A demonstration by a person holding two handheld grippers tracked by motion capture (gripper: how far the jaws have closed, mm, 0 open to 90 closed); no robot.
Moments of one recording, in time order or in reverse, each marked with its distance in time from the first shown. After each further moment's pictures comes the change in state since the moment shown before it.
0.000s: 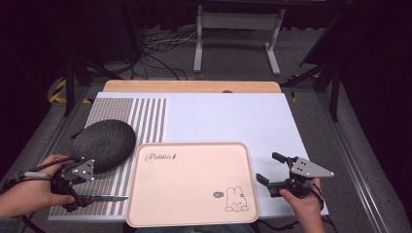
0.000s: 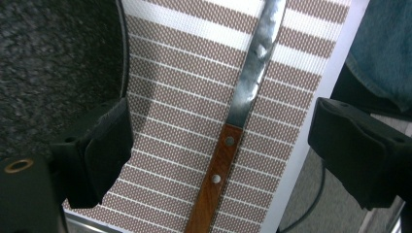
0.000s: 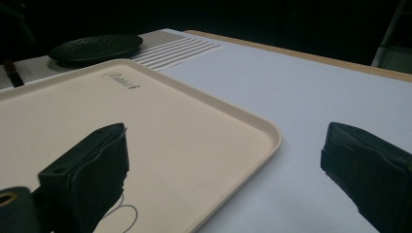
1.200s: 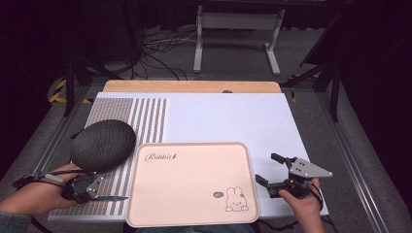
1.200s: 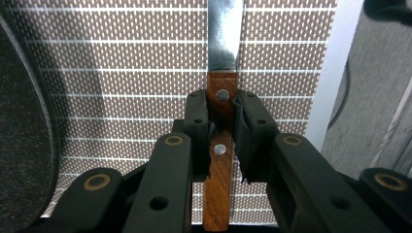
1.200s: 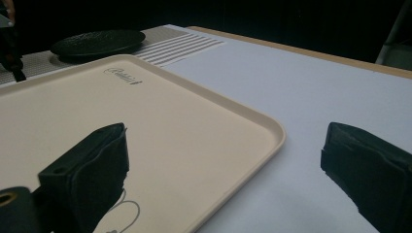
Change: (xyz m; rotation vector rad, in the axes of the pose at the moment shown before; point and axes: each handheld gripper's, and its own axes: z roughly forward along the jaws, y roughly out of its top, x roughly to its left) left arm -0.005 0.005 0.035 0.303 -0.027 0.304; right arm 0.002 -0.001 0.002 0.012 0.007 -0.009
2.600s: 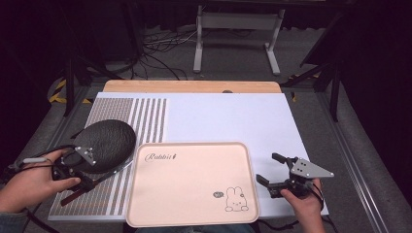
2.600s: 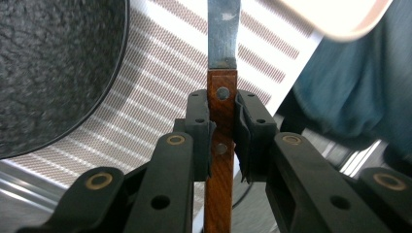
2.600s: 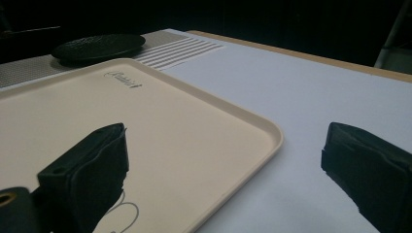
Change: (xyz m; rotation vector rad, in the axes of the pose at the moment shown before) left arm 0.016 -0.008 -0.069 -0.317 -0.182 -0.578; right arm -0.002 -0.001 -0.002 -0.016 0.001 0.001
